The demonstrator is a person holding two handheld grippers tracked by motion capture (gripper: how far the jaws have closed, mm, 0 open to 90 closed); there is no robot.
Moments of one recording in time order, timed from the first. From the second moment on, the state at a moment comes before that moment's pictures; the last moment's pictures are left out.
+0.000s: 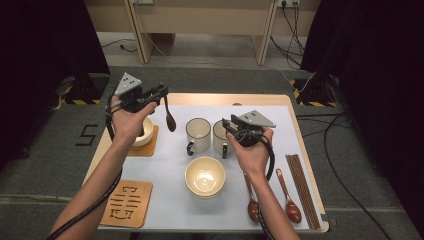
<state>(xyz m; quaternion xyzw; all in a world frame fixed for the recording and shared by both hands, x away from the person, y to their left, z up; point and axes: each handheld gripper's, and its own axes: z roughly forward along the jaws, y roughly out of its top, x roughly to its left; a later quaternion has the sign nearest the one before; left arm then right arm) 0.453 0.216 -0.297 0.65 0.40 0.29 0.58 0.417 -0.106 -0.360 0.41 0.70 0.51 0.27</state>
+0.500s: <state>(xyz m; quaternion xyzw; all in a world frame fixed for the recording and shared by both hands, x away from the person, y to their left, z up) 0.454 0.233 -0.297 0.64 0.41 0.30 0.57 0.412 -0.123 -0.364 0.42 0.70 0.51 0.28</state>
